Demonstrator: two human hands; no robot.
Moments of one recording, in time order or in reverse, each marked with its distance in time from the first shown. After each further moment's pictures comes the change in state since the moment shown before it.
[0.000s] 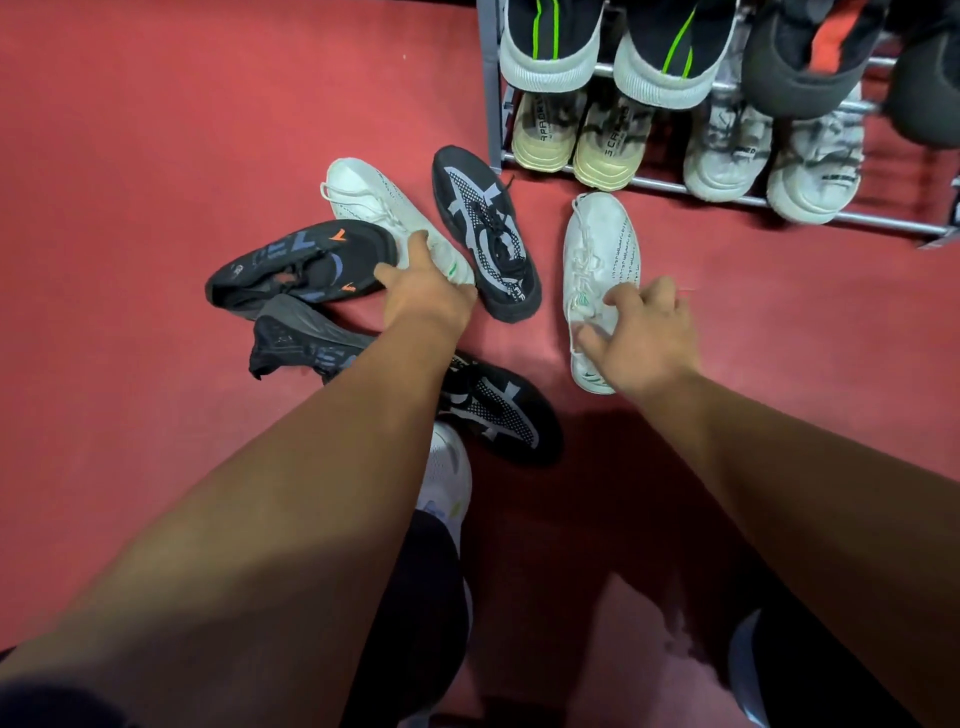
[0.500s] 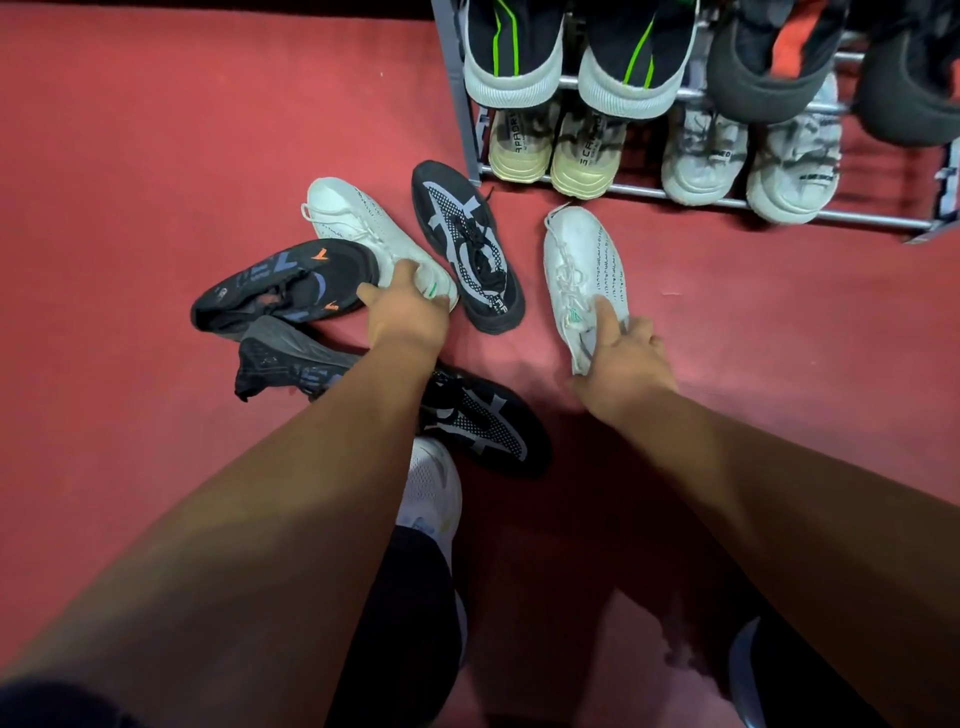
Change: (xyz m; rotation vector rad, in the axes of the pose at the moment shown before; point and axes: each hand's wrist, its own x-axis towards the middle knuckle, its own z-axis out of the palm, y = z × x) left_hand 0.012 -0.007 0.011 0.007 0.029 0.025; right_hand -0.005 0.002 0.007 -0.057 -0.309 0.121
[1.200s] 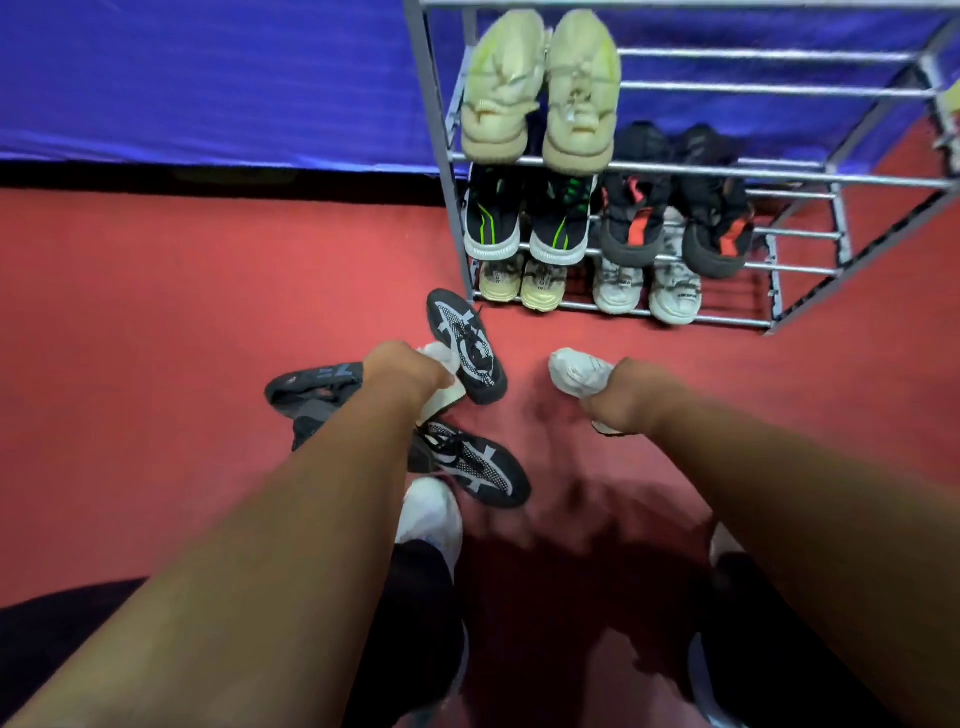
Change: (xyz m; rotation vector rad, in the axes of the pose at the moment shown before) left_hand -0.130 0.051 -0.136 0.014 -0.098 -0.030; right_hand -0.110 0.014 -0.140 -0.082 0.001 0.006
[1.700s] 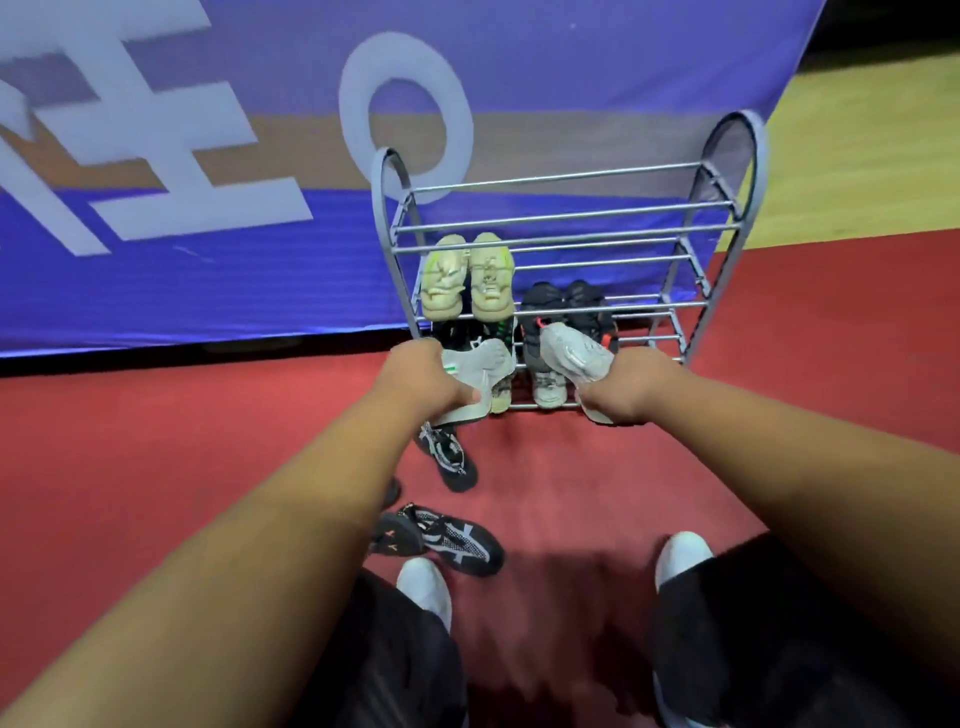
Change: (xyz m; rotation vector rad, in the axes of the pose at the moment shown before) left_hand -0.210 0.098 -0.121 0.201 0.169 0.631; right_hand -0.200 0.053 -0.154 0.095 0.379 -0.013
